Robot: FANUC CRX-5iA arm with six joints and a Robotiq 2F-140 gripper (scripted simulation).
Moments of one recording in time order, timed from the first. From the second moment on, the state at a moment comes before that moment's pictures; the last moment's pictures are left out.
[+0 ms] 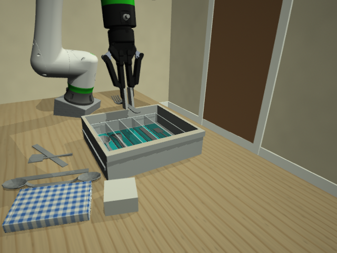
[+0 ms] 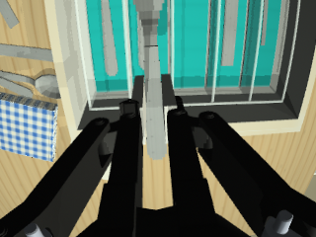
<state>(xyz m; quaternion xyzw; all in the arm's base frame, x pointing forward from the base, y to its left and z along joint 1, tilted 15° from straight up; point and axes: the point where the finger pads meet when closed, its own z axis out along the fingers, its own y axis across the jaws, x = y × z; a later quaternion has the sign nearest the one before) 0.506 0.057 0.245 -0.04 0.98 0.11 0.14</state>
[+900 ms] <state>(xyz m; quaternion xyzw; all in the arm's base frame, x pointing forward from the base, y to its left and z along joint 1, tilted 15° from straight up) 0.509 0.063 0.216 -0.03 0.99 0.10 0.13</state>
